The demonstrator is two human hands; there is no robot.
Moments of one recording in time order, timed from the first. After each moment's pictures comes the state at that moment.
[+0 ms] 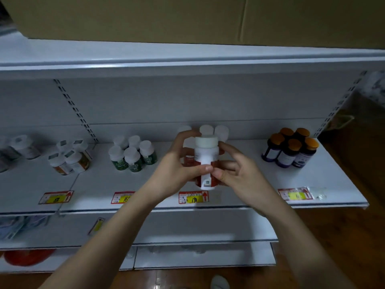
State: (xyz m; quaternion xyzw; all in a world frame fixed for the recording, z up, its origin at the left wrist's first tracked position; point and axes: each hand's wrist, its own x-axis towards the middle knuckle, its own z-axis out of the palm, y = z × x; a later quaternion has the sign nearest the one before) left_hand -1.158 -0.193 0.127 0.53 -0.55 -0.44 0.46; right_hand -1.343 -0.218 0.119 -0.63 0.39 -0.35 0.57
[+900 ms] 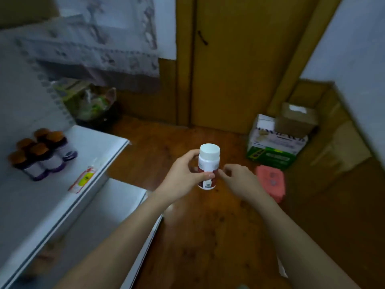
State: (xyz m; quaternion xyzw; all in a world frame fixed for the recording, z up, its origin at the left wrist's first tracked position) left_hand -1.547 -0.056 0.075 0.13 -0.80 -0.57 0.10; right_hand -1.652 0.094 0.060 -0.25 0.93 -0.21 0.17
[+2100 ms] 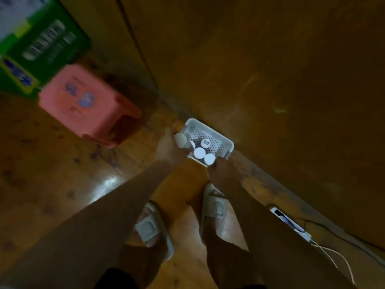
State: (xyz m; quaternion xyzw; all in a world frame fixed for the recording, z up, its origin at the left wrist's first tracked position) left_hand -1.990 0.442 -0.558 -0.07 -0.87 -0.32 -0.37; right_hand -1.849 0.547 -0.551 0.43 0.79 -0.32 0.31
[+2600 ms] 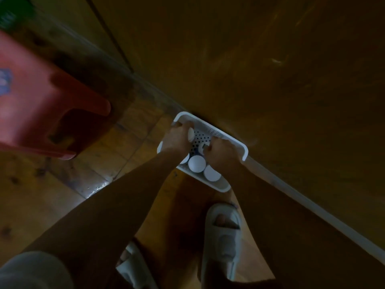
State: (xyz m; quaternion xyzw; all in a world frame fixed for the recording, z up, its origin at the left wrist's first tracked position) left_hand -2.016 0.522 -0.803 -0.29 -0.88 -0.14 -0.34; right_hand -1.908 0.612 -0.778 0.39 0.84 -0.26 0.27
